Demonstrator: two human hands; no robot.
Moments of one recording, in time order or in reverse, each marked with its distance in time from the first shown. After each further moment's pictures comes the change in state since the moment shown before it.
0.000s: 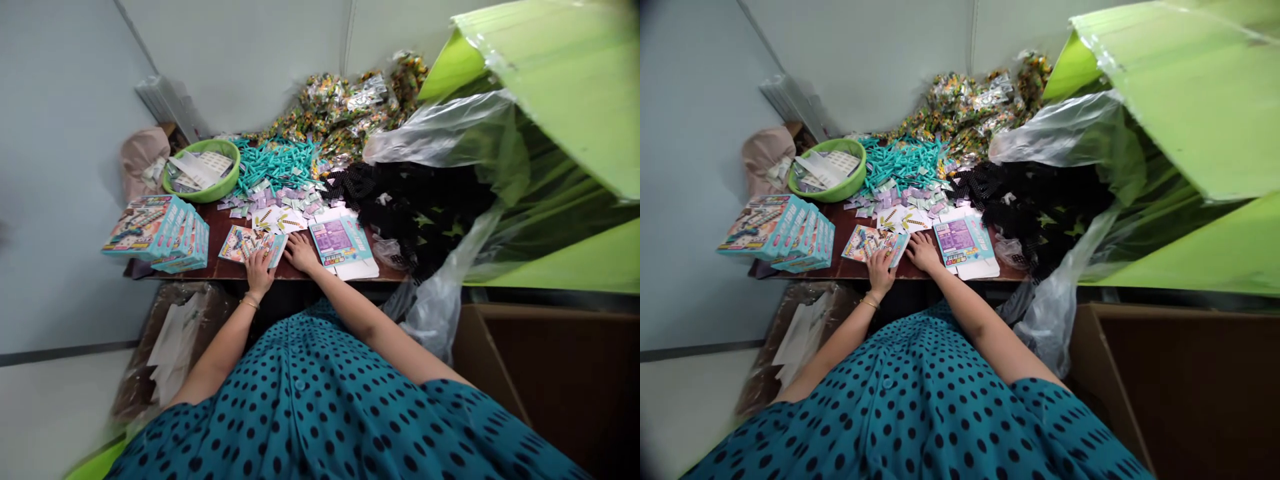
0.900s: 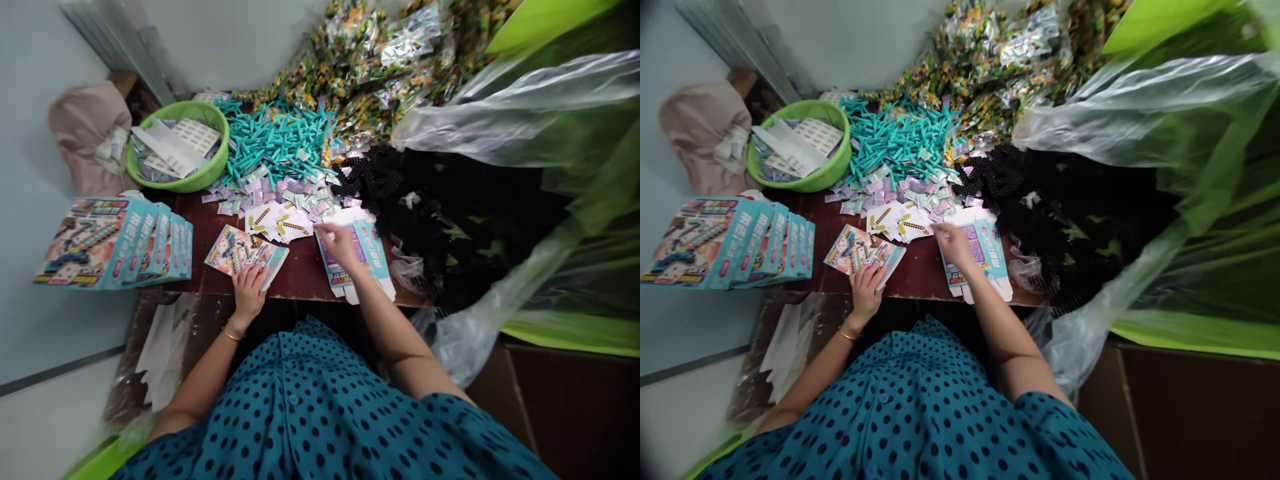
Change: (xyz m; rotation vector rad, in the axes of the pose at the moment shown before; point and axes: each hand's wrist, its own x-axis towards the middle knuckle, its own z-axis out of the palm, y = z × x) left_hand -0.002 -0.018 -0.008 -0.096 0.034 0.091; right_hand 0.026 0.076 -0.067 0.498 0.265 0.187
